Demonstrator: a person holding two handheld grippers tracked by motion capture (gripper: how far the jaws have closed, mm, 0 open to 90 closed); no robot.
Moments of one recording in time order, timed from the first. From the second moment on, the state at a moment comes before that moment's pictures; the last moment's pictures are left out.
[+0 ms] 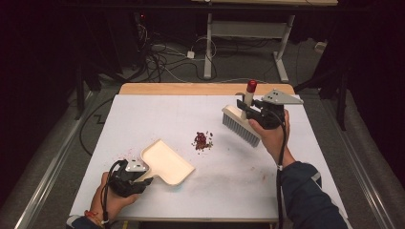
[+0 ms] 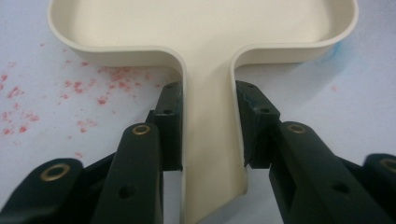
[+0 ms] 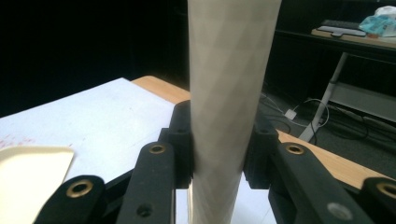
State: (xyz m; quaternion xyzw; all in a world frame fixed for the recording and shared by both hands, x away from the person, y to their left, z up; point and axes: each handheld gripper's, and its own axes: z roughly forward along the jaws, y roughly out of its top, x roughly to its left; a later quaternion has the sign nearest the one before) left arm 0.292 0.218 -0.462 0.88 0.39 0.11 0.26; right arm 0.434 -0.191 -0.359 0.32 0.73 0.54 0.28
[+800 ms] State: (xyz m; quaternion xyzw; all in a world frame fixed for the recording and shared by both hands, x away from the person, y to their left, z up) left arm 0.294 0.219 -0.468 0.88 0.38 0.10 0.26; right arm 0.474 -0.138 -0.378 0.33 0.75 0.51 0.28
